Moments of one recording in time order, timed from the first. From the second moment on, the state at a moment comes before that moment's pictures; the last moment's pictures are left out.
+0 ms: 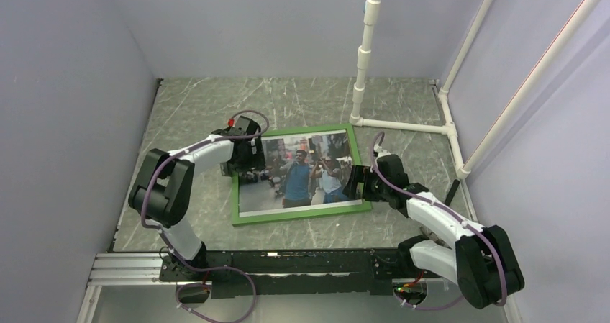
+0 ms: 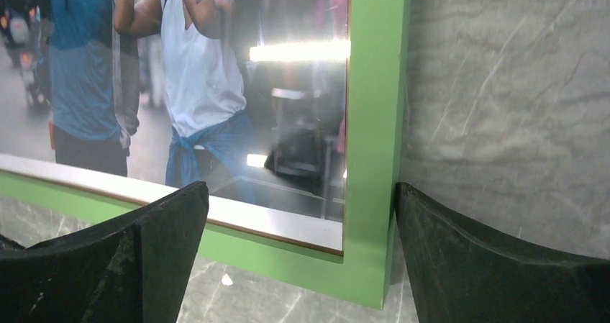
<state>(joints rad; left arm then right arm) -0.41 1.70 1.02 -0.54 -0.17 -0.59 0.36 1.11 0.40 -0.15 -0.19 0.46</state>
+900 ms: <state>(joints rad) -0.49 1.65 0.98 -0.47 -0.24 -0.68 0.40 1.07 0.48 -0.49 -0.16 0.51</state>
